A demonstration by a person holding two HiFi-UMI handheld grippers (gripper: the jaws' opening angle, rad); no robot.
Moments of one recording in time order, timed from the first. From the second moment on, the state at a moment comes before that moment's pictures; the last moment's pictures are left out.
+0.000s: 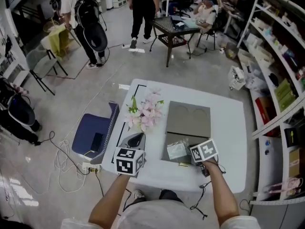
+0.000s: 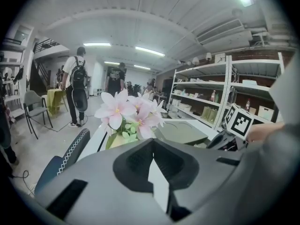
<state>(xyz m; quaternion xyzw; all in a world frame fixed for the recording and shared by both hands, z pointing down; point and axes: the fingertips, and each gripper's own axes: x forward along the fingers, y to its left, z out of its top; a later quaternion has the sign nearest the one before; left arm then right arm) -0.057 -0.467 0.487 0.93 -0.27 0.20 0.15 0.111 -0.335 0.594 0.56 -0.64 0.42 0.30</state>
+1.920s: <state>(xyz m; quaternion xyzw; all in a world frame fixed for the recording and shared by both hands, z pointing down) 0.005 -0.434 0.384 0.96 -0.22 0.13 0.08 0.142 -0.292 0.342 0.77 -0.63 0.10 0.00</state>
